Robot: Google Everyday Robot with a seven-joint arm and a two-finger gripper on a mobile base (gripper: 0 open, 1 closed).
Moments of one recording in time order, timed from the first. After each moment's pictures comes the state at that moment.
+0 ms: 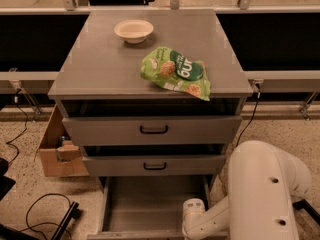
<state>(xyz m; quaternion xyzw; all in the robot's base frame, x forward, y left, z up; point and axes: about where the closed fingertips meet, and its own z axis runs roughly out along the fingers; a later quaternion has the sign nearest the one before) 0.420 -0.134 0.181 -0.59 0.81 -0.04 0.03</state>
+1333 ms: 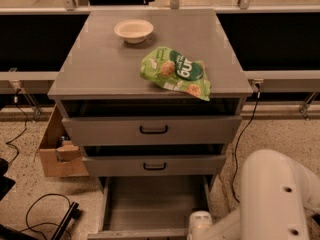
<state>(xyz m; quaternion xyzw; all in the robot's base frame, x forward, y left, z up) 0.383 -0.141 0.167 -0.57 0.82 -0.01 0.03</state>
